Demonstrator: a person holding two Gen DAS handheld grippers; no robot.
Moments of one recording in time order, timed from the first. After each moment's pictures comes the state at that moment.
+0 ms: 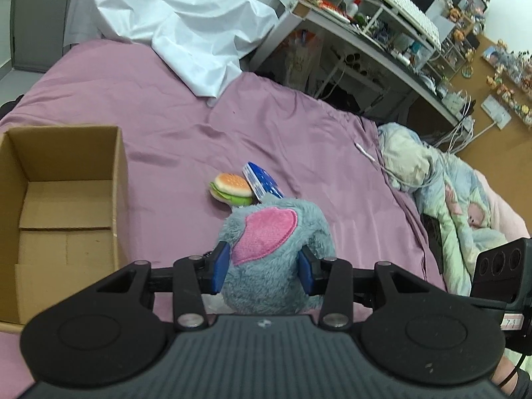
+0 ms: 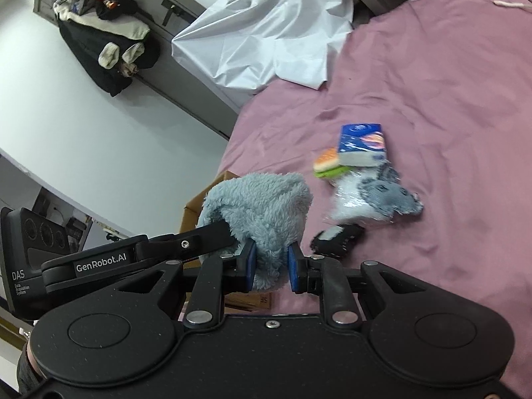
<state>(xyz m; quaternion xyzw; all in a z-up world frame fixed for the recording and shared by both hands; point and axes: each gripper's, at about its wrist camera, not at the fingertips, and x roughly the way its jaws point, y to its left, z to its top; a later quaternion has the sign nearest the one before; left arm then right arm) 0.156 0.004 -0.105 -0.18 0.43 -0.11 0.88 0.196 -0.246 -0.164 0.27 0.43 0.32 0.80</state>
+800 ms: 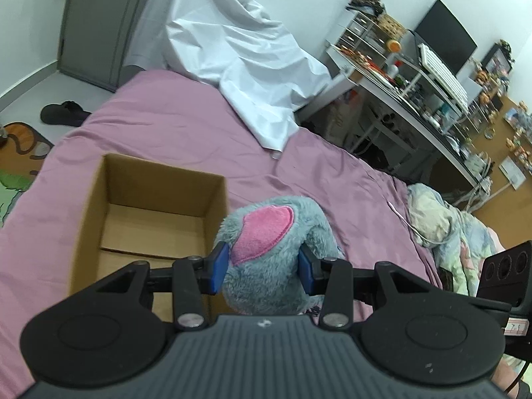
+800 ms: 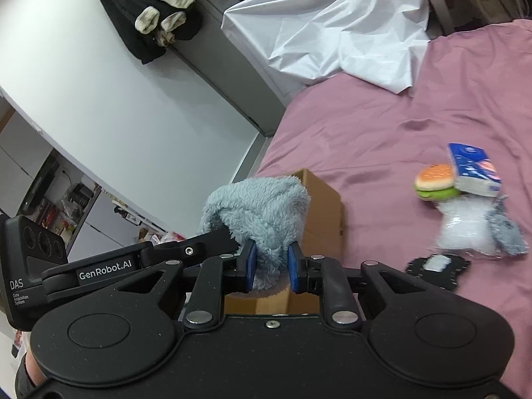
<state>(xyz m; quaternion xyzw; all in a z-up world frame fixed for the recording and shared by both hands) 0.128 0.103 -0.085 -0.23 0.37 -0.04 0.90 0.200 -0.140 -0.128 0.22 0.41 0.37 0.80</state>
